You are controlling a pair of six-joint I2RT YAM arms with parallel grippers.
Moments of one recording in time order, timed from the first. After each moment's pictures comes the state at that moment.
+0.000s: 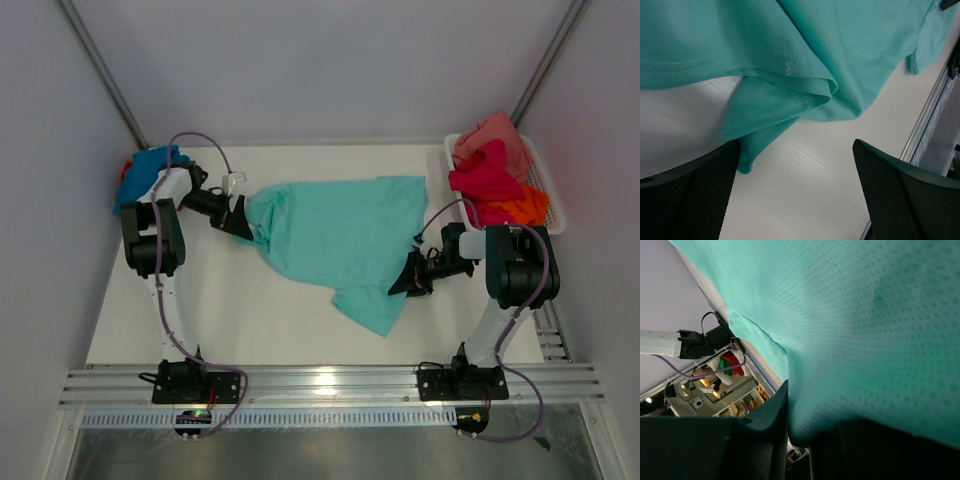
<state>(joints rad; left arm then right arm) 0.12 2.24 1.77 -1.16 0.89 0.70 -0.04 1.84 0.79 -0.52 -0.94 0.15</state>
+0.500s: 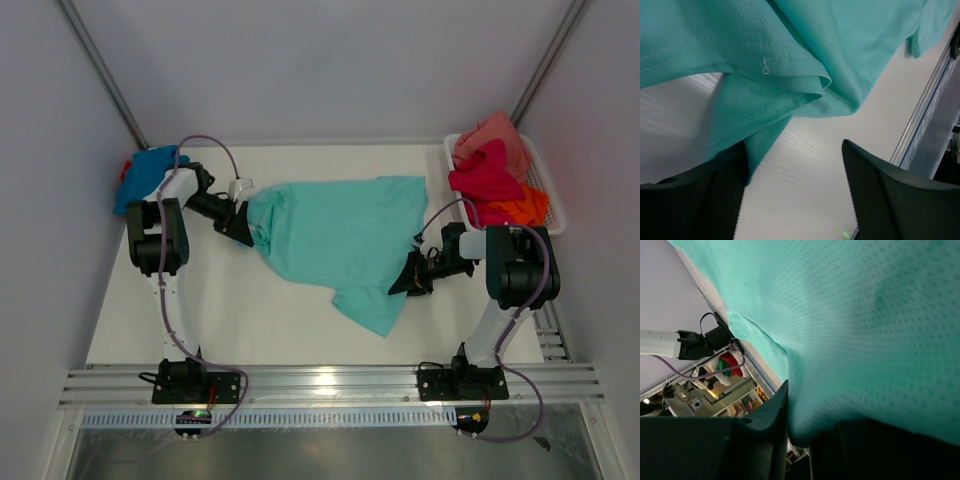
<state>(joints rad) 0.05 2.28 1.78 -1.25 0.85 0.76 -0.04 1.84 0.79 -0.51 -0.94 0.15</state>
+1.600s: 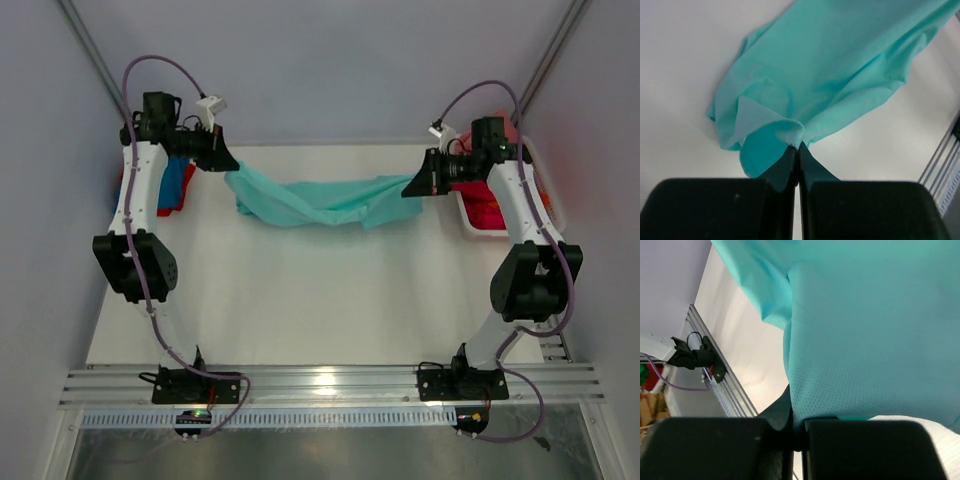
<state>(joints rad) 0.05 1.98 2.08 -1.10 0.87 0.42 -0.04 1.74 1.59 -0.92 -0.96 -0.13</state>
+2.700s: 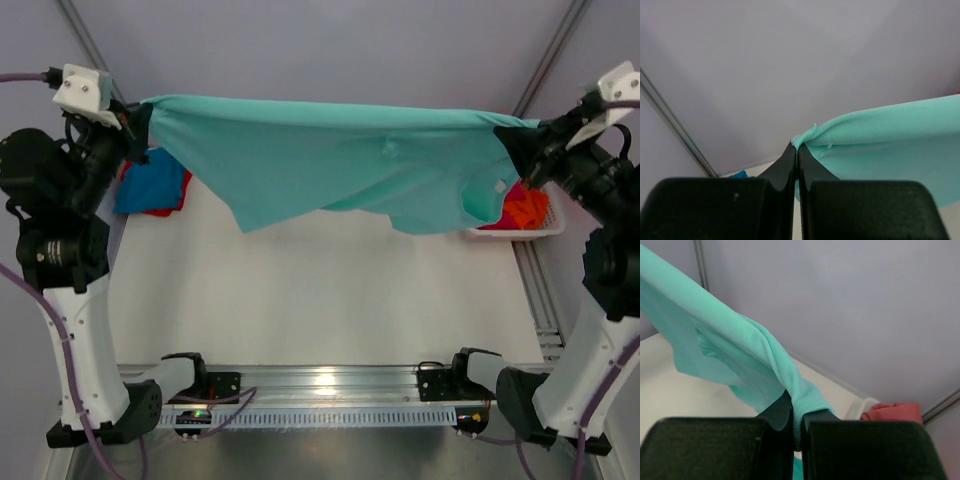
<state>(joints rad) 0.06 1.17 1.89 -0.57 0.34 0.08 -0.19 1.21 2.19 -0.94 -0.73 -0.14</state>
